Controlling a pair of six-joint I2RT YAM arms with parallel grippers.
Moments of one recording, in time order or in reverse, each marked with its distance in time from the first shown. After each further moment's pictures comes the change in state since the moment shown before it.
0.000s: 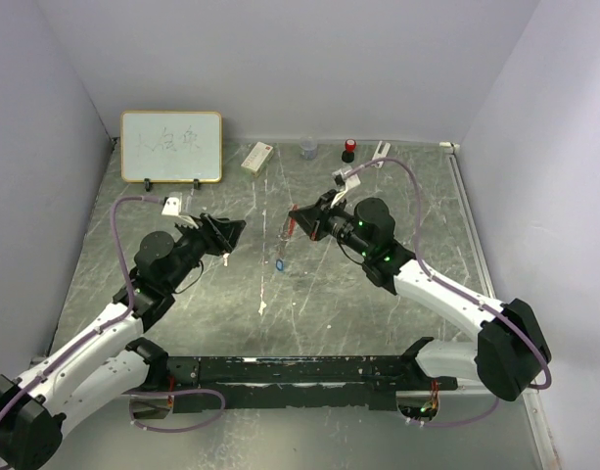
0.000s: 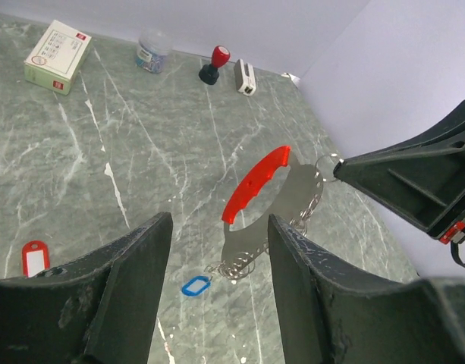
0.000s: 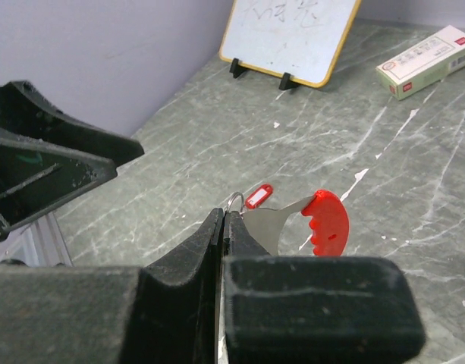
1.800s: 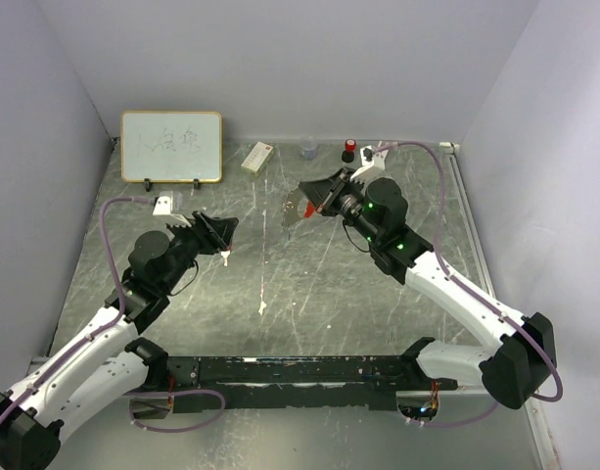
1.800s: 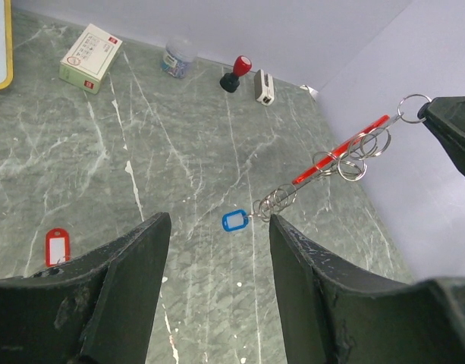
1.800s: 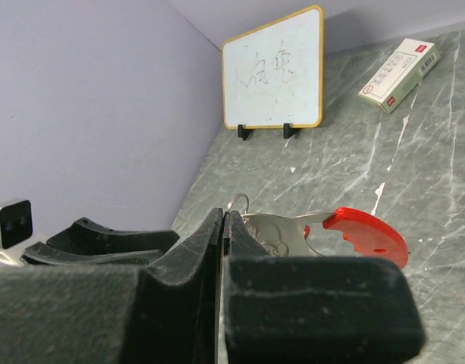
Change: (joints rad) left arm 0.000 -0.055 0.046 -0.134 -0.085 -0.028; right arm -0.010 -0.051 0.202 -0.234 0.228 0.328
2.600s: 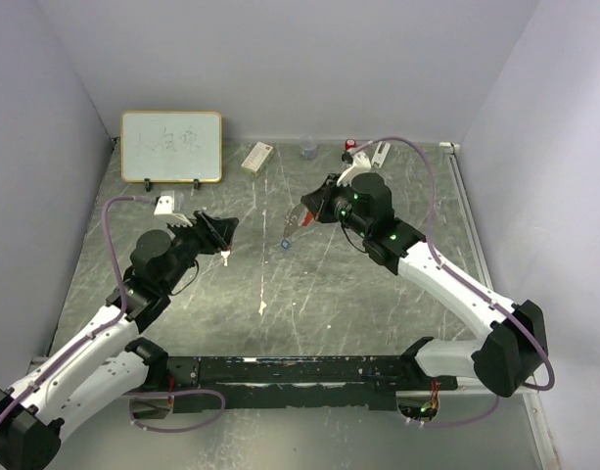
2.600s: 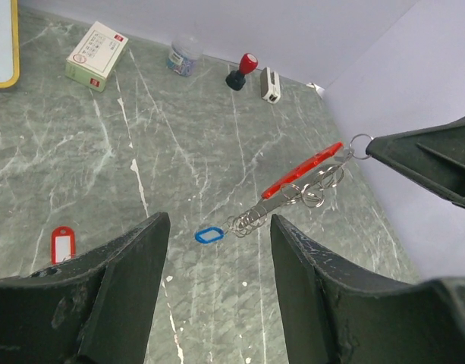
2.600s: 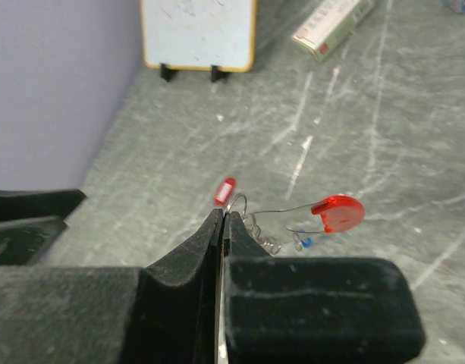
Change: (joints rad) left arm 0.000 0.007 0.002 -0.001 -0.009 0.009; right arm -0.010 0.079 0.064 -0.193 -0.018 -0.167
